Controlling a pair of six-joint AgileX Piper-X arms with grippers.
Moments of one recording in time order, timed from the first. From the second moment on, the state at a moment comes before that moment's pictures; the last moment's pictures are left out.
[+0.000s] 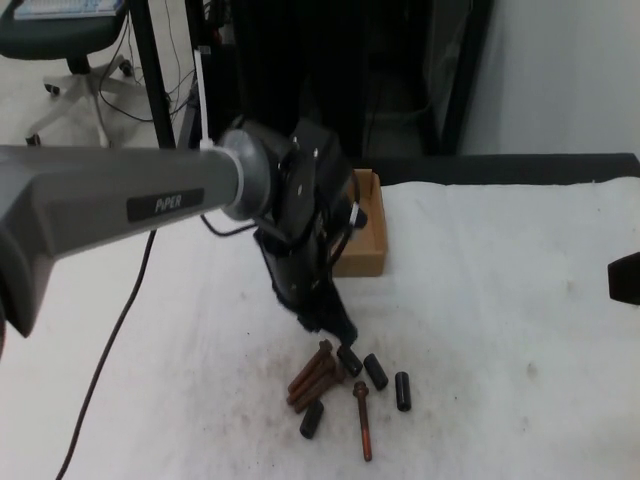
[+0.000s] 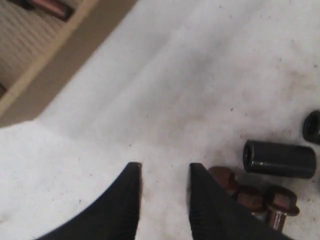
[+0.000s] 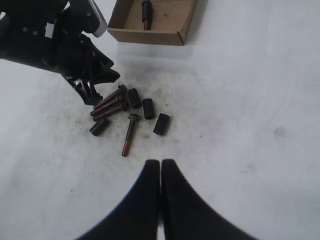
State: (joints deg) left arm -35.5 112.5 -79.5 43.0 -2.0 14.0; right arm 5.5 44.7 -52.5 60.9 -22.3 3.0
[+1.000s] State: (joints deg) left arm -35.5 112.3 -80.6 52.0 3.9 14.0; right arm 6.1 44.7 -52.5 59.6 -22.4 3.0
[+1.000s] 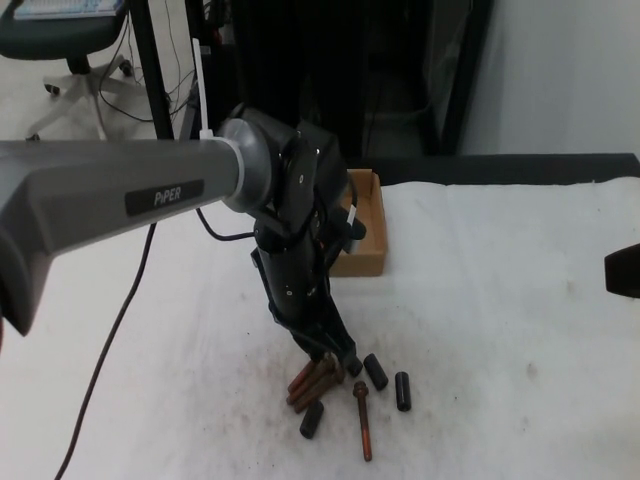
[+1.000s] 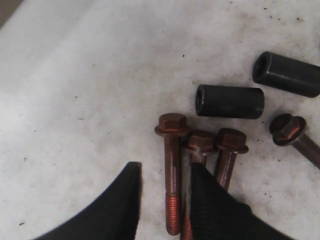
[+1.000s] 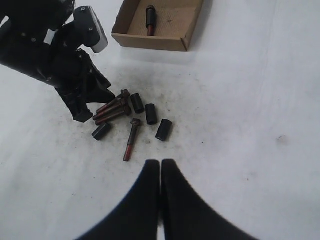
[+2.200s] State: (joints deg) left arm -36.7 114.9 -81.1 52.0 0.0 14.0; right arm 6.1 44.7 -52.5 59.6 -22.4 3.0
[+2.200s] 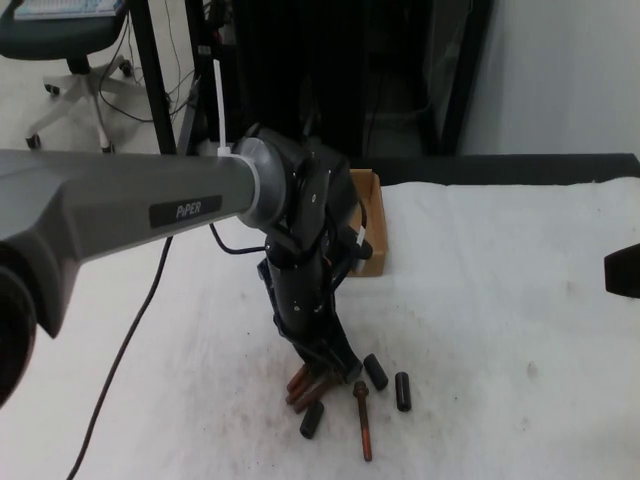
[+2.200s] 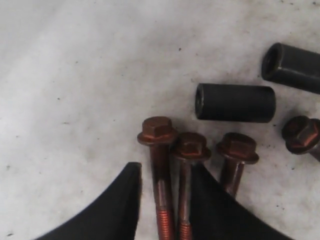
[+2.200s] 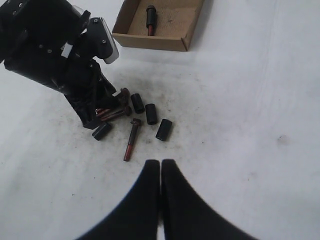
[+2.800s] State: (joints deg) left arm -35.9 115.0 -81.2 52.0 -10.5 15.1; right arm 6.1 44.7 -52.5 59.6 -22.4 3.0
